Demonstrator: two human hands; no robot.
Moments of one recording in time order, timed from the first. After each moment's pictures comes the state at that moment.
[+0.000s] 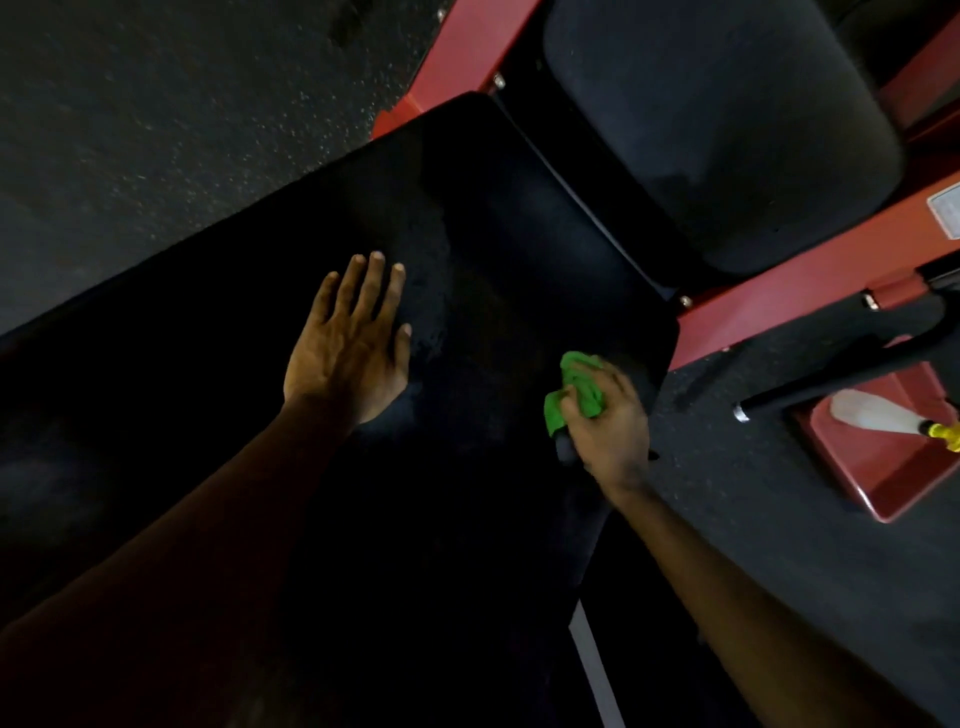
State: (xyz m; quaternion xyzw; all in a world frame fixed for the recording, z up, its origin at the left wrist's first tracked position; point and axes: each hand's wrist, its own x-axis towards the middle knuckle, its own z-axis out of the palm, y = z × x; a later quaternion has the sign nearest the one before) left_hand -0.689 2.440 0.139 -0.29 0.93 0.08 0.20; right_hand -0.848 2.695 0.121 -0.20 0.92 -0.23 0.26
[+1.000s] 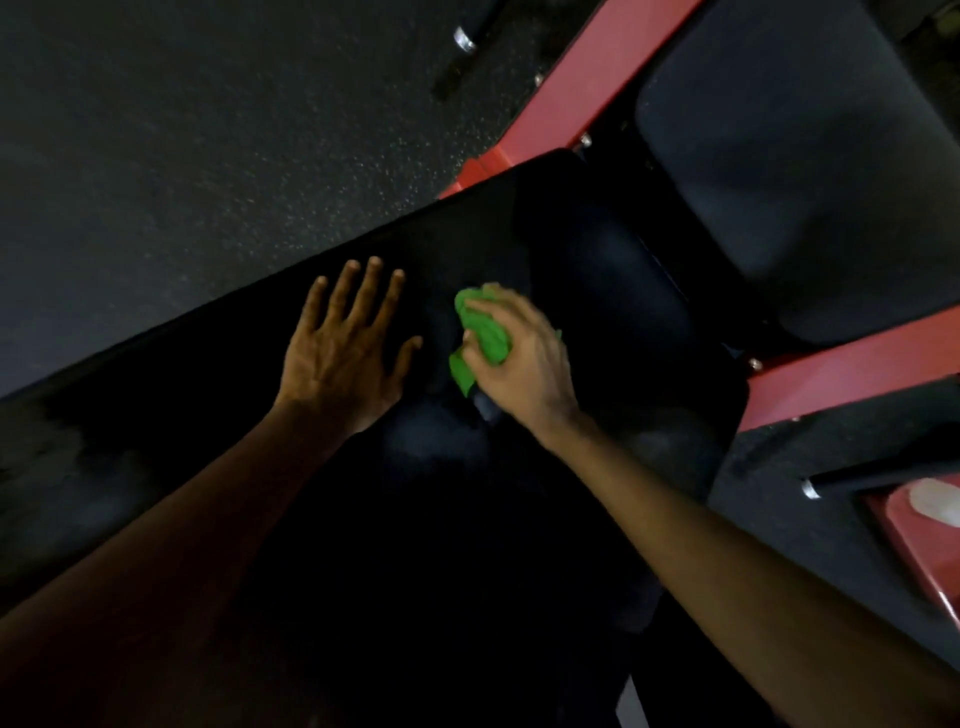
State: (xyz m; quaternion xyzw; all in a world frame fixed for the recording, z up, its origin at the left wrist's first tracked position) left_hand -0.636 2.384 0.166 -0.36 0.91 0.04 0.19; right_hand -0.798 2.503 0.123 -0.43 0.79 -0.34 0.26
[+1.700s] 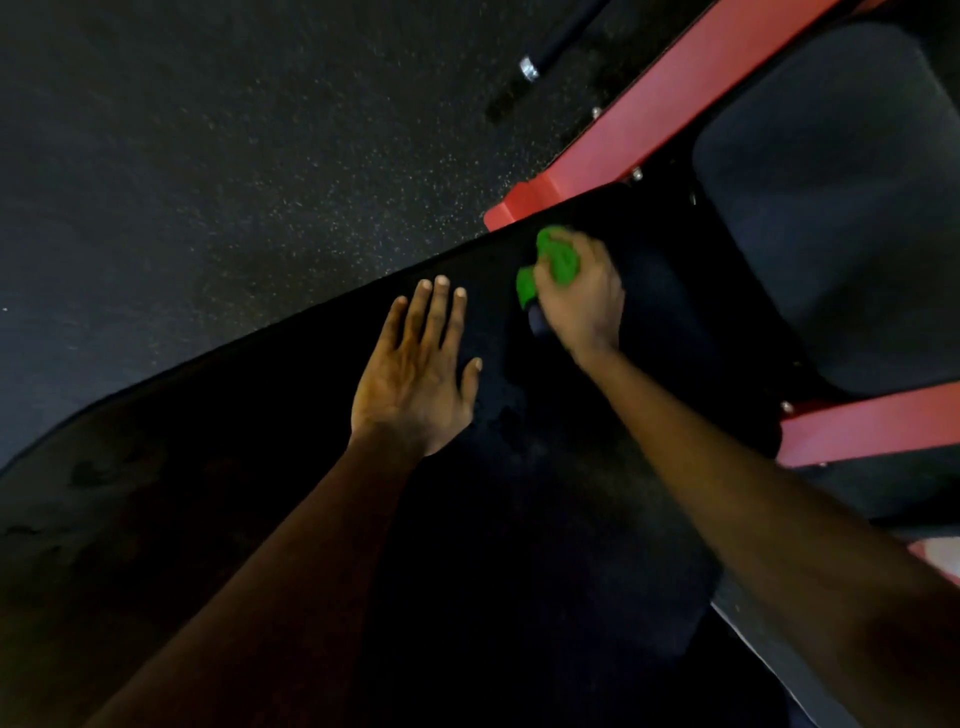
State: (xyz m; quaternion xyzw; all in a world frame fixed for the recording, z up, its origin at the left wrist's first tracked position) left_hand -0.643 2.388 0.165 -0.37 0.91 0.07 0.18; right_hand -0.842 2.414 0.096 -0.33 0.88 -0.29 0.20
